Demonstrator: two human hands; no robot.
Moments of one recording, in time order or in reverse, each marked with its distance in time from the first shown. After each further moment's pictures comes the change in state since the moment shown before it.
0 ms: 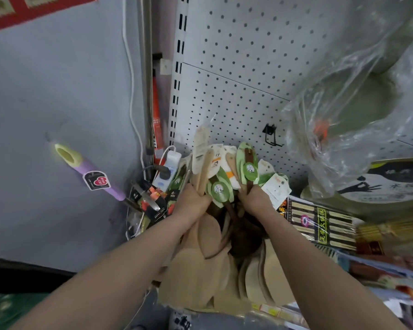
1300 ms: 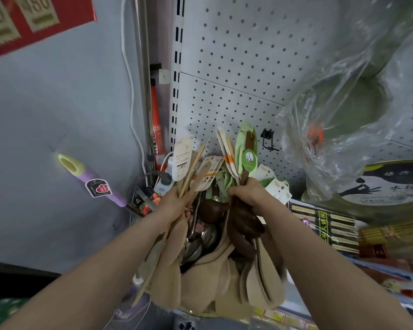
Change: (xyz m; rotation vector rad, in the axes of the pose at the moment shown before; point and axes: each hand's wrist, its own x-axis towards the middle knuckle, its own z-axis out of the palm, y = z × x) left_hand 0.004 -0.019 -0.037 -0.459 -0.171 -0.111; right_hand -0.012 -0.035 -0.025 0.375 -0.179 0.028
